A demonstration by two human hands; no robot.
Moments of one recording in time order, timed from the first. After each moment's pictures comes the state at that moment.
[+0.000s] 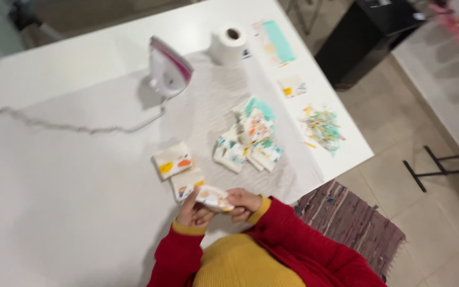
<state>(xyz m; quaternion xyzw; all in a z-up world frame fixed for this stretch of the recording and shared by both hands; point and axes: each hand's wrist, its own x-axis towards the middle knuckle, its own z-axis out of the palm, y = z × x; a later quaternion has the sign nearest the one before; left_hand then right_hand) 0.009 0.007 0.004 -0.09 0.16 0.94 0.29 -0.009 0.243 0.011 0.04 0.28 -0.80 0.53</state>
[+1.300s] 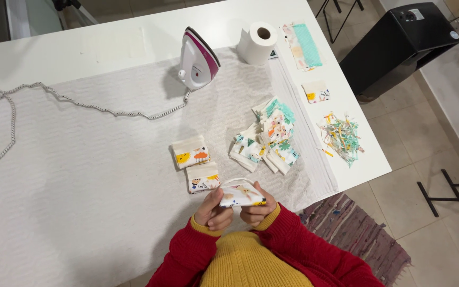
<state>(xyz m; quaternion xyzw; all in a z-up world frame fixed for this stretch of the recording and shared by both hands) 0.014 0.022 0.060 -0.02 0.12 0.93 0.34 0.001 0.240 0.003 -0.12 -0.06 -0.84 0.53</state>
